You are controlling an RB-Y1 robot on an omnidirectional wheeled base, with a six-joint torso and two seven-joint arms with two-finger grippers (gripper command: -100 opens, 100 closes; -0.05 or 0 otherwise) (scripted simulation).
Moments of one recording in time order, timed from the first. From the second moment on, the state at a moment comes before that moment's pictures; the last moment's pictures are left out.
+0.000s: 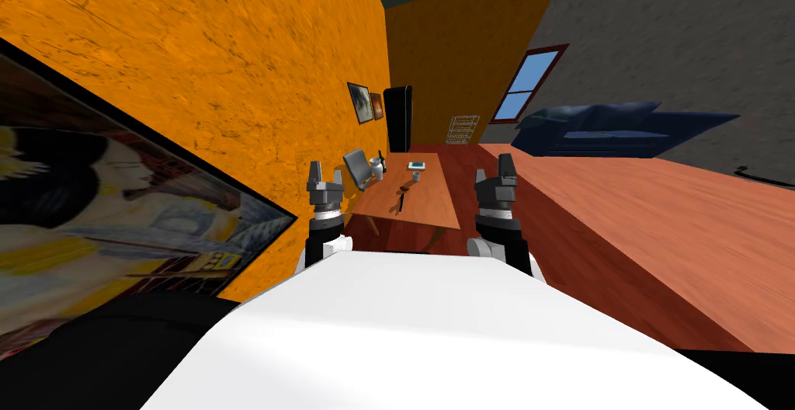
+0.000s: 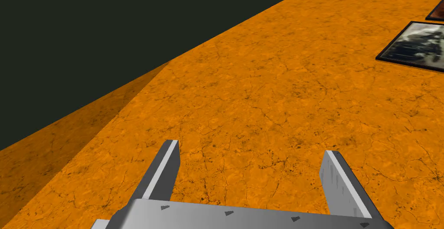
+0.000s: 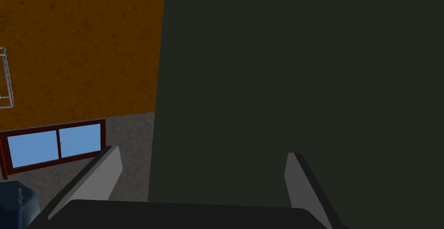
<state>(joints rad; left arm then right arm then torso) 0.53 0.02 -0.03 -2.38 -0.05 -0.43 0.08 0.50 -0.02 0.02 -2.35 0.03 -0.36 0.09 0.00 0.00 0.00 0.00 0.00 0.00</state>
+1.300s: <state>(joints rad) 0.40 0.15 -0.04 -2.07 -0.29 -0.28 0.08 0.50 -0.02 0.02 -2.35 0.03 -0.36 0.09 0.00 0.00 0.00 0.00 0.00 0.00</state>
